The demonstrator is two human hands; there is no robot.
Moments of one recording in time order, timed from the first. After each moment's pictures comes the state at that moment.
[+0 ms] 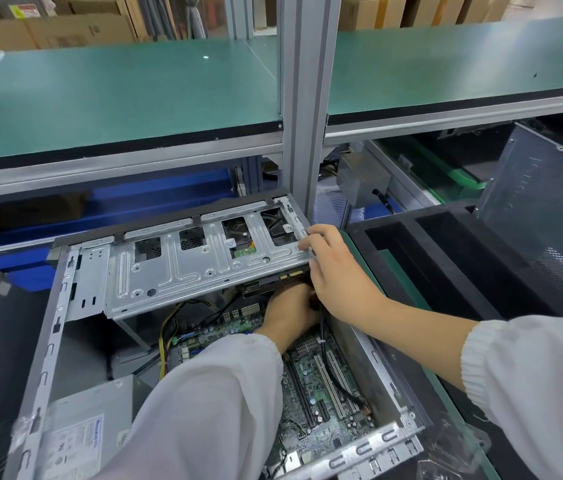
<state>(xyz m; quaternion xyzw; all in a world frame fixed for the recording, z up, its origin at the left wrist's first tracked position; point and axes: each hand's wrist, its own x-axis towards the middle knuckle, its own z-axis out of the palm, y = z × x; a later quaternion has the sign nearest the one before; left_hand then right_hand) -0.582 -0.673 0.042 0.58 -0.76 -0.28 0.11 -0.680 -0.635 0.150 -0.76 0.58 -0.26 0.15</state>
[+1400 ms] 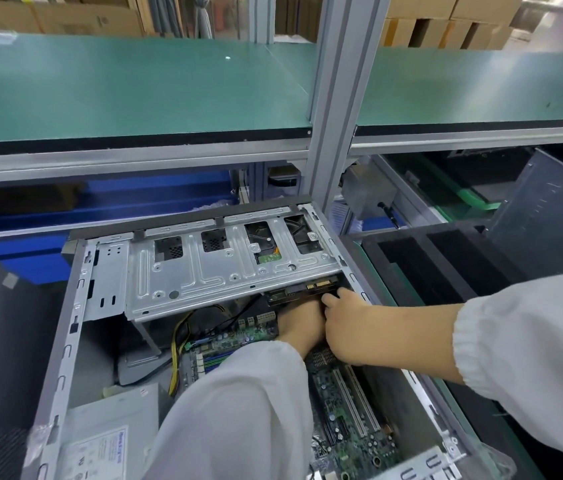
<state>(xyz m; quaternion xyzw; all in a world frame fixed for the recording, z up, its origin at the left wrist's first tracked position) -0.574 -0.670 0.058 0.65 -0.66 -0.38 0.07 -0.639 -0.637 0.137 -0.78 0.35 0.51 -0.11</state>
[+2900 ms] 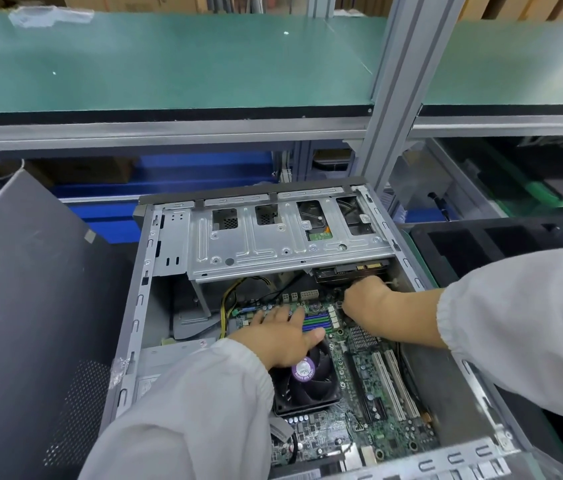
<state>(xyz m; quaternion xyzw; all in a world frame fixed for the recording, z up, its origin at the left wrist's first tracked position) -0.467 -0.610 0.098 0.57 -0.72 -0.34 -0.21 -0.627 -0.670 0.076 -0.79 0.33 0.48 -0.18</state>
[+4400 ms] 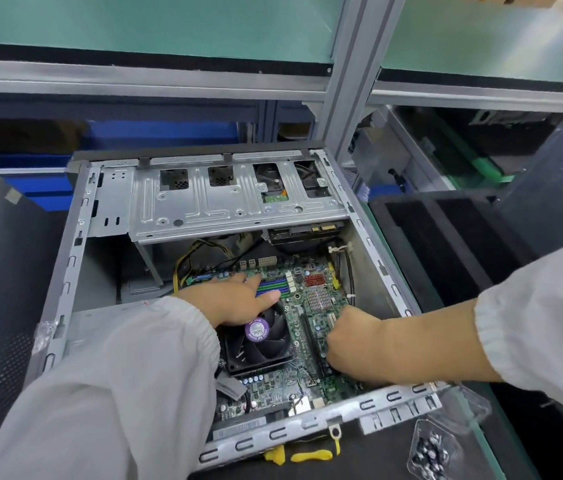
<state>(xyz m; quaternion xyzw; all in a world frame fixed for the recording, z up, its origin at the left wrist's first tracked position) -0.468 -0.612 0.102 0.56 -0.72 -0.34 -0.23 -0.648 -0.560 0.118 -0.85 0.14 0.49 -0.09</state>
